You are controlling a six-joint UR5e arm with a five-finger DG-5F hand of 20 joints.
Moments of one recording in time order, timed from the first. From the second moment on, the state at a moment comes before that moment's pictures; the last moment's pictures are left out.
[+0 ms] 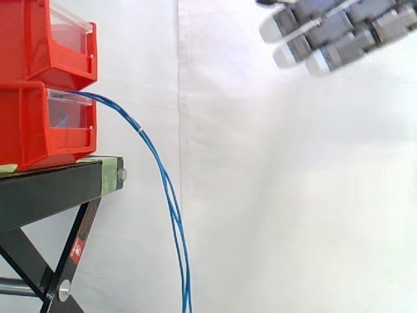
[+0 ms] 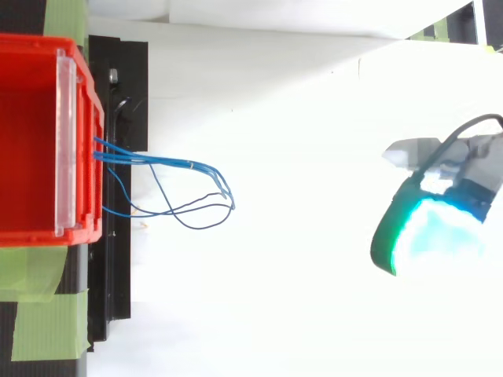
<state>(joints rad) 0.29 -1.52 -1.77 -3.21 -1.18 0.03</state>
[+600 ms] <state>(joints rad) 0.29 -1.52 -1.77 -3.32 -0.92 -0.44</state>
